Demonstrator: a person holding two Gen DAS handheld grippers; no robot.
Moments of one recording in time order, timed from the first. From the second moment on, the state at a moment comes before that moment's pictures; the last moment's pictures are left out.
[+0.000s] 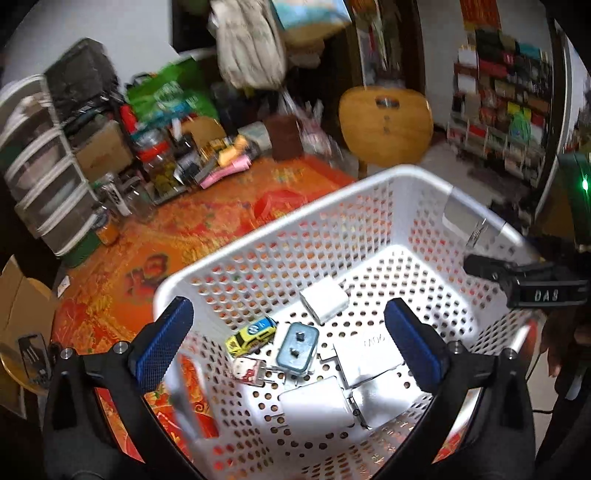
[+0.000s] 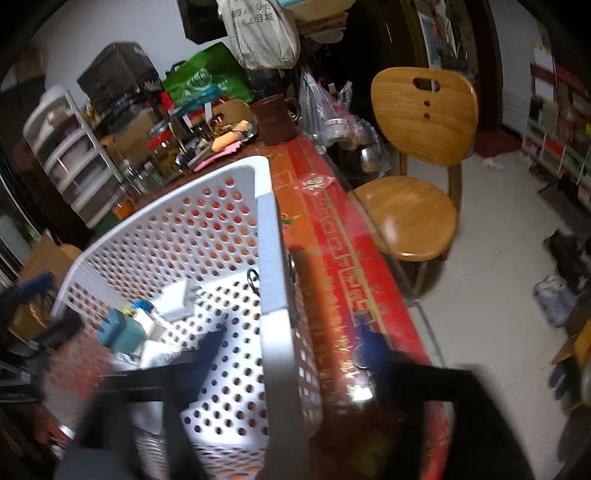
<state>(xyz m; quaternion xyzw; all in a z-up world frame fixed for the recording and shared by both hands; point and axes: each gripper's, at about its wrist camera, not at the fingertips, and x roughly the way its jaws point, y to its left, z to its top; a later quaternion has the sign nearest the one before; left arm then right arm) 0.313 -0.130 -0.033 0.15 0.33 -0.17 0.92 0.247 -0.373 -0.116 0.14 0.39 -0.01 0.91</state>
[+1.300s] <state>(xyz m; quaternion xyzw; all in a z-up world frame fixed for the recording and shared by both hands) 0.115 -0.040 -0.030 0.01 0.30 -0.05 0.95 0.039 -0.274 -0.046 0.04 0.29 0.04 0.96</state>
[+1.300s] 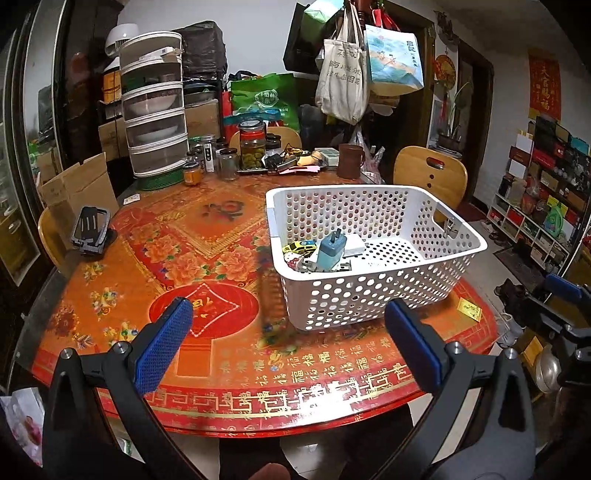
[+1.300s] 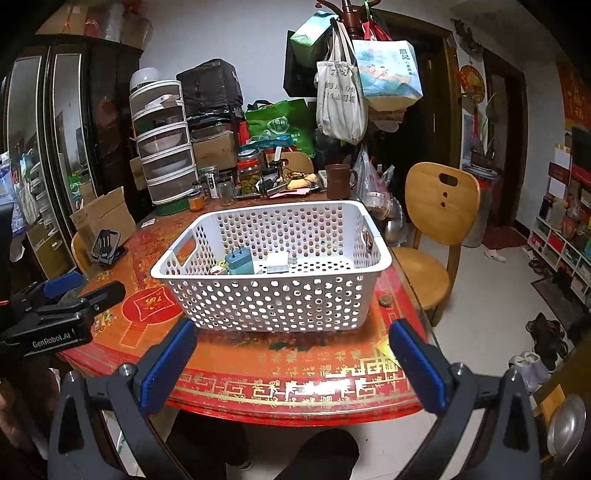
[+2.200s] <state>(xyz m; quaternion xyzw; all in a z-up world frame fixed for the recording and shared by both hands) 0.118 -0.045 -0.035 0.01 0.31 -0.05 0.95 0.048 -0.271 -0.053 0.04 0.30 0.05 0.95</state>
